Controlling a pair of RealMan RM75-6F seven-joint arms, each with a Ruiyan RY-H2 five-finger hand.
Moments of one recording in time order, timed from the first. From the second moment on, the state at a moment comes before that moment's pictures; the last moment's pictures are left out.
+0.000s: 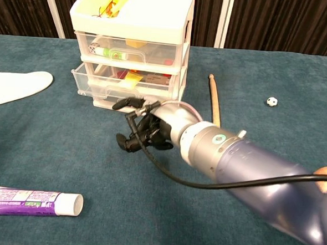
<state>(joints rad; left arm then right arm) -0.04 -1.06 -0.04 -1.75 1.46 1.48 -0.16 0.78 -1.91 0.30 -1.64 -0.86 0.96 -0.16</state>
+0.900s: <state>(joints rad) -0.04 -1.06 -0.04 -1.75 1.46 1.48 -0.15 0.94 -1.82 0.39 -1.74 -0.60 1.09 -0.52</state>
